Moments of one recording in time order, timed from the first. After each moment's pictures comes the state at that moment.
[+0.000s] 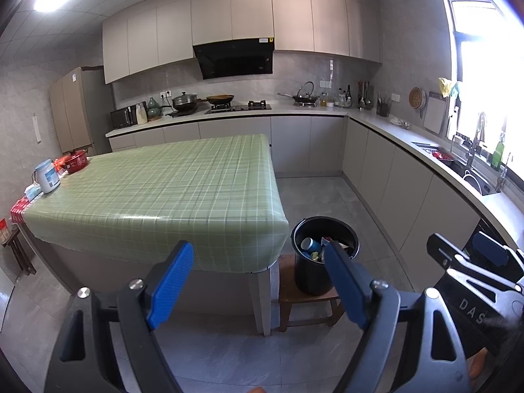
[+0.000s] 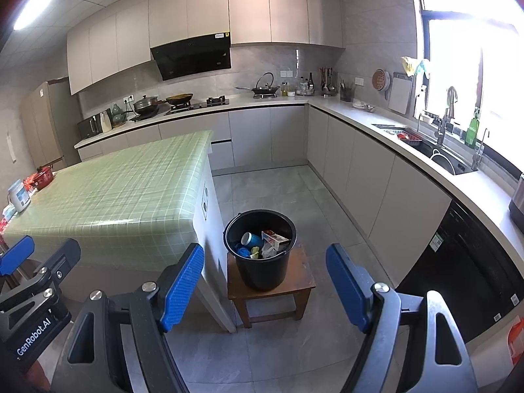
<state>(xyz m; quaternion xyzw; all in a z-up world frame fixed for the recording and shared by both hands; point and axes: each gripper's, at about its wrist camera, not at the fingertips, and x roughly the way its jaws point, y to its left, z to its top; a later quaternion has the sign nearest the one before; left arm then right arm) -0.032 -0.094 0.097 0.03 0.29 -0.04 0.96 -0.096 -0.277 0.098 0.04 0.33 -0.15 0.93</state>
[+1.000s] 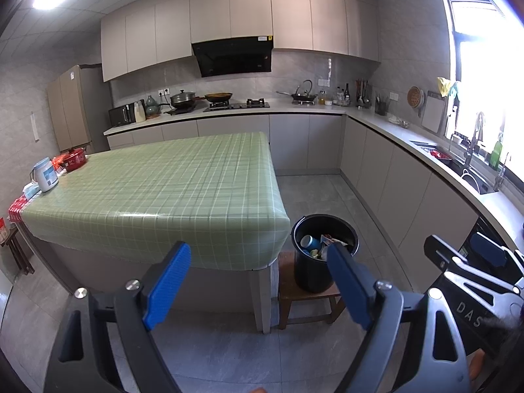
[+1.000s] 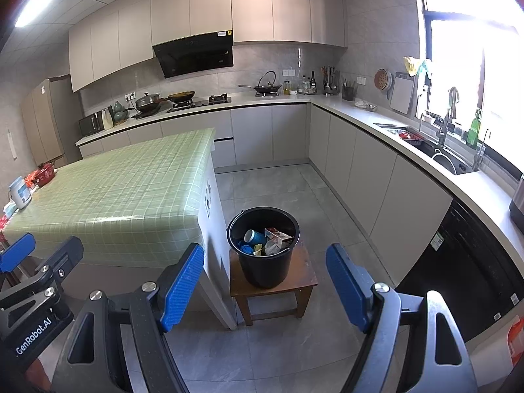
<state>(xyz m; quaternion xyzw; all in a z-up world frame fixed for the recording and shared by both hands) -0.035 -0.089 0.099 0.02 0.30 -0.05 0.95 -0.095 -0.274 0.101 0.03 0.34 -0.14 0.93</state>
